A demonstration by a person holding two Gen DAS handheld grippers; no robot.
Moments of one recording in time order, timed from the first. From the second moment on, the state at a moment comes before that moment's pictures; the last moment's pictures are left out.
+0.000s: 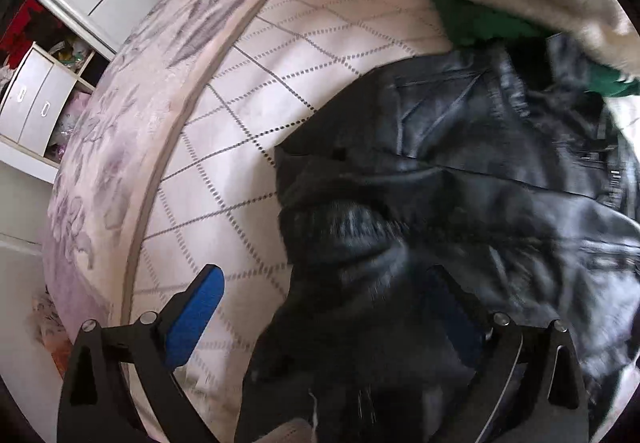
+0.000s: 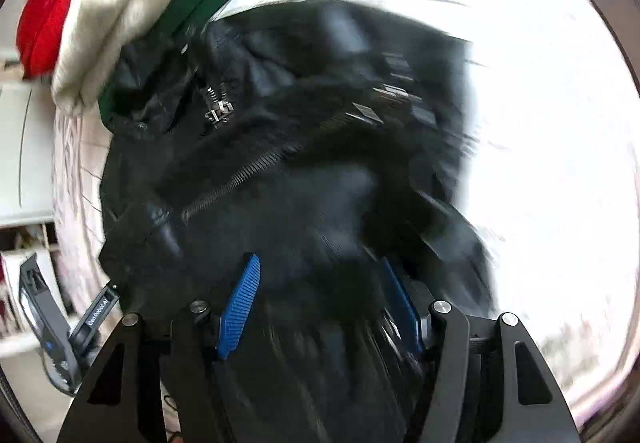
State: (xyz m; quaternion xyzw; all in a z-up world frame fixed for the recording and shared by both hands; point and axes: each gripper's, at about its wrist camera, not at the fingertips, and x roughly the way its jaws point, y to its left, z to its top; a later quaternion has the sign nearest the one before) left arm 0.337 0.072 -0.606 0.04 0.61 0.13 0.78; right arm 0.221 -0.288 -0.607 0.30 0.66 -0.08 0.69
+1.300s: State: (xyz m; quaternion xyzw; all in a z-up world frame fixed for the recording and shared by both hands) left arm 0.117 -0.266 -0.696 0.27 0.67 0.19 0.66; right arm 0.127 -0.544 -0.651 0.26 0.73 -0.06 0.63
